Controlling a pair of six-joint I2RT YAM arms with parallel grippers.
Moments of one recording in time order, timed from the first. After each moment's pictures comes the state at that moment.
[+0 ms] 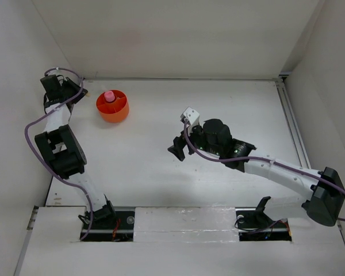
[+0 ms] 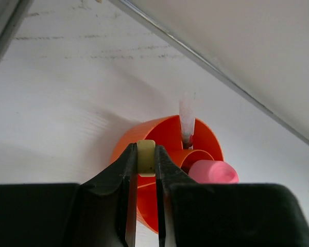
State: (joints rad) left arm 0.38 1.89 1.50 -0.11 0.40 -0.46; right arm 0.90 1.27 0.96 0.01 -0.10 0.07
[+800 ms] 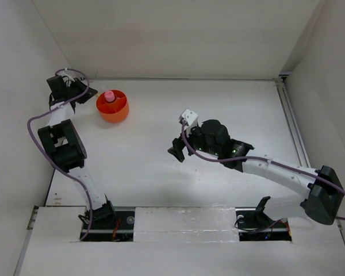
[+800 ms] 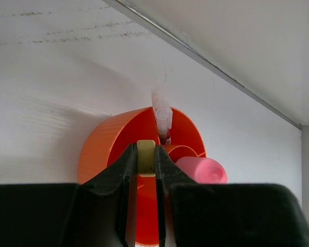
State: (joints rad) left arm 0.39 1.99 1.54 -0.06 0.59 -0.50; right arm 0.90 1.31 0.96 0.01 -0.10 0.06
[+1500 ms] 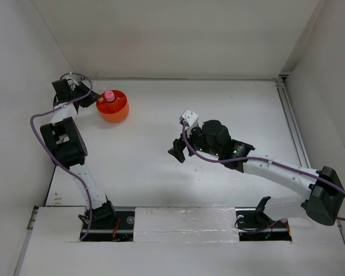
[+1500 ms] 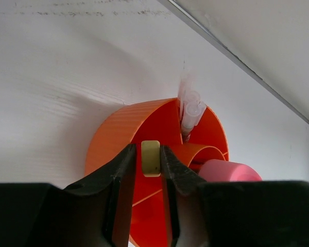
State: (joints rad) left arm 0.37 2.05 1.54 -0.09 0.56 -0.49; right arm 0.90 1.29 0.95 0.01 -0.11 0.06
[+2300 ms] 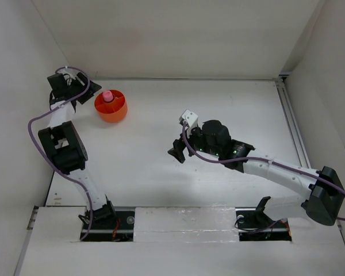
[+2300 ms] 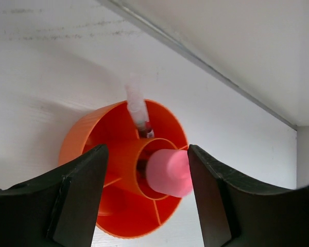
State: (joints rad) left arm 0.37 1.97 1.54 -0.10 0.57 -0.51; right arm 0.90 1.29 0.95 0.02 -0.13 0.05
